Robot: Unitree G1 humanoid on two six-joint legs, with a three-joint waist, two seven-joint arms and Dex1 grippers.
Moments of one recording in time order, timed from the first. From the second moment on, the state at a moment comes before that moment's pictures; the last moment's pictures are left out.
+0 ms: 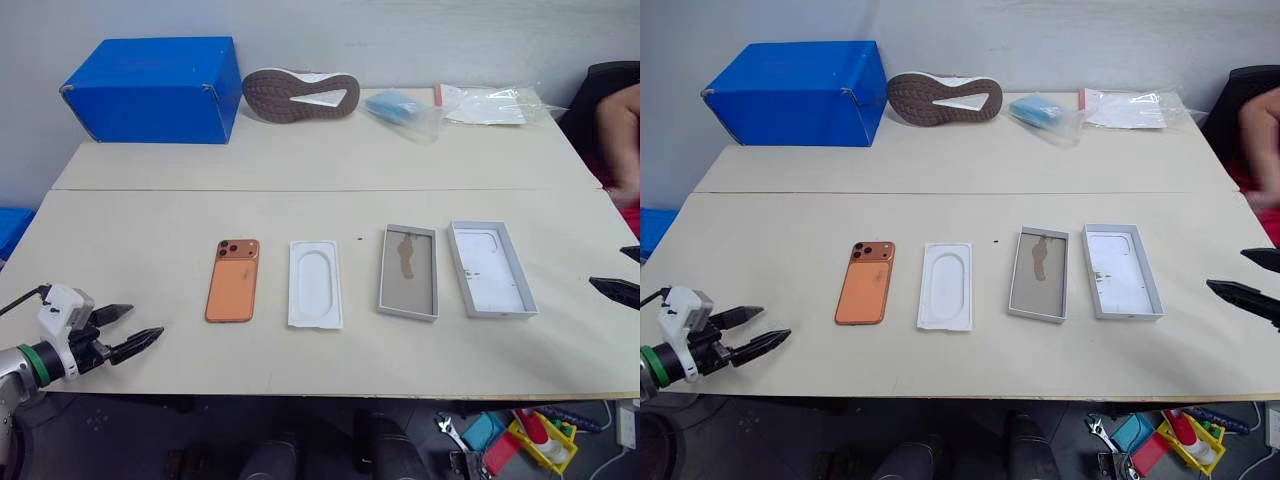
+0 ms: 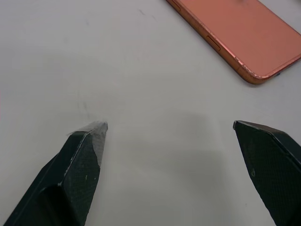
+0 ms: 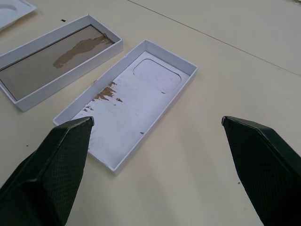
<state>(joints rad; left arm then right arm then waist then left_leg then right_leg) 0.15 0.84 0.49 0.05 -0.47 0.40 -0.94 0.03 -1.13 -0.67 0.25 0.55 0.39 1.26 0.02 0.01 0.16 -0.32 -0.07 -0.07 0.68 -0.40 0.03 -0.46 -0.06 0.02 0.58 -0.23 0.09</state>
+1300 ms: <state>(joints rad) -0.11 0.98 0.30 -0.07 -0.68 0.87 -1.09 0.14 -1.04 -0.68 -0.30 0.68 0.55 1.17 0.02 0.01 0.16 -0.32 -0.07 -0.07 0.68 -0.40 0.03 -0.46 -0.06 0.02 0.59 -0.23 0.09</state>
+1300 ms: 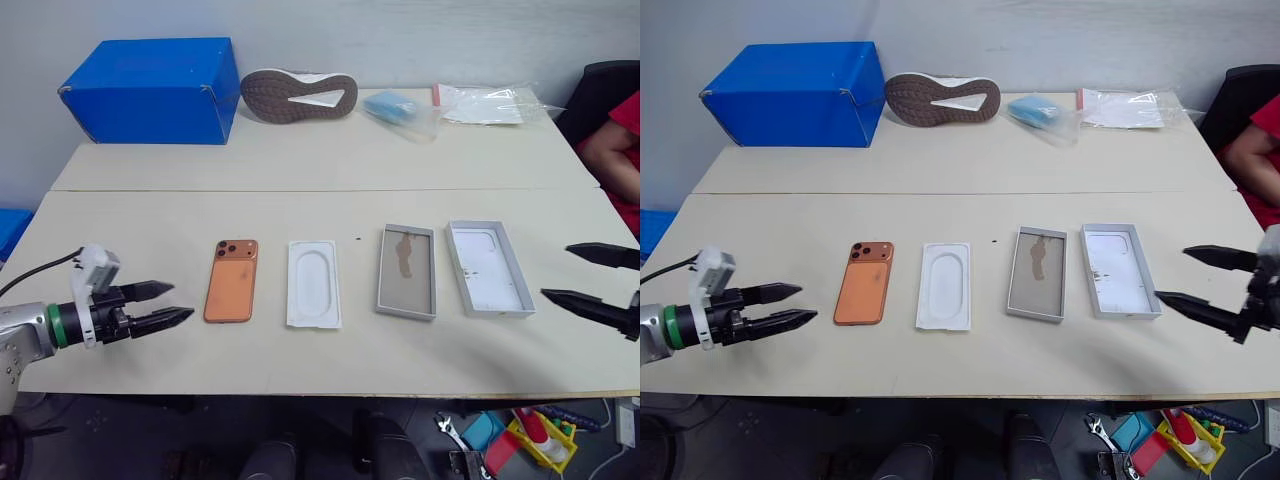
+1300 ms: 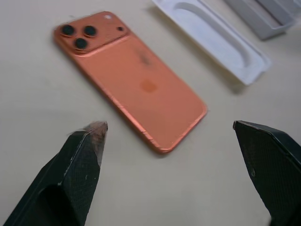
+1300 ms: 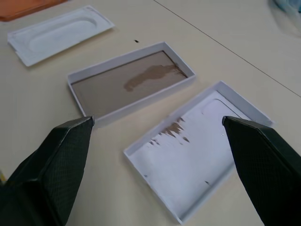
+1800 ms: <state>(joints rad) -0.48 0.72 0.14 -0.06 -0.90 1.54 -0.86 0.14 -1.00 -0.59 -0.73 0.79 0.63 0.98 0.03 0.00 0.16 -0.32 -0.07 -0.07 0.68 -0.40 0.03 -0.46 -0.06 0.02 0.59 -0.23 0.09</state>
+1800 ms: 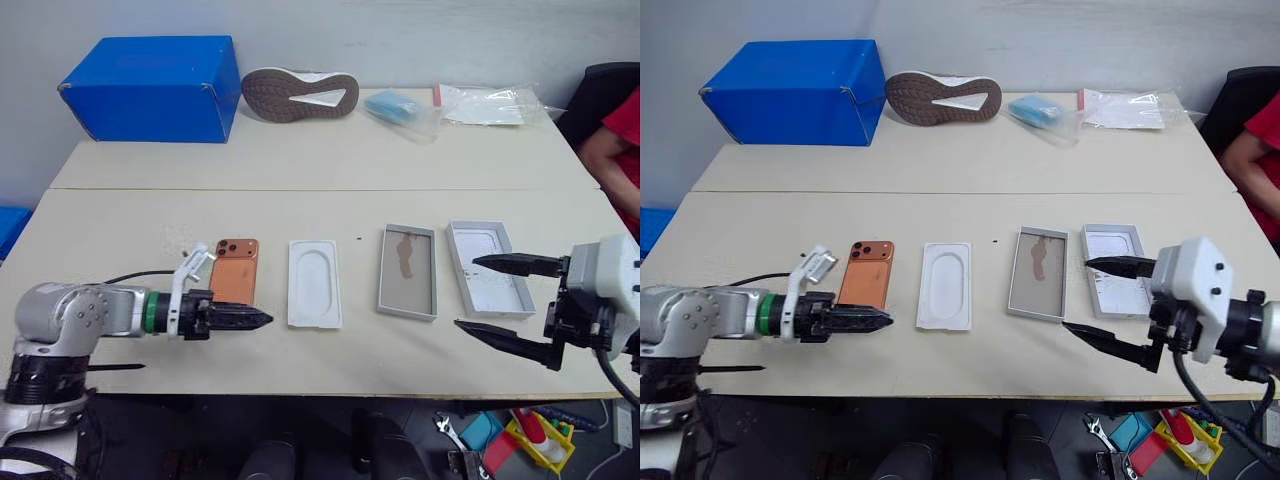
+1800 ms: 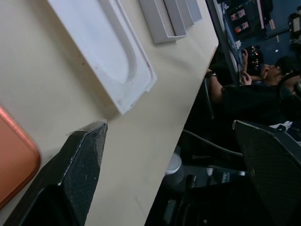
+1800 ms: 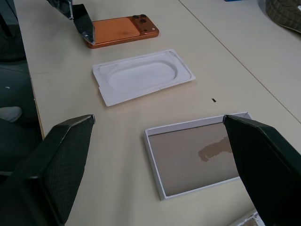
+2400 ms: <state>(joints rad) -0.62 0.59 0.03 0.11 -0.90 1.61 -0.67 0.17 -0.95 -0.52 -0.79 0.78 0.62 0.89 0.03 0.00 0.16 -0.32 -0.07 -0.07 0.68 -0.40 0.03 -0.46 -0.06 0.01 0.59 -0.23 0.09</state>
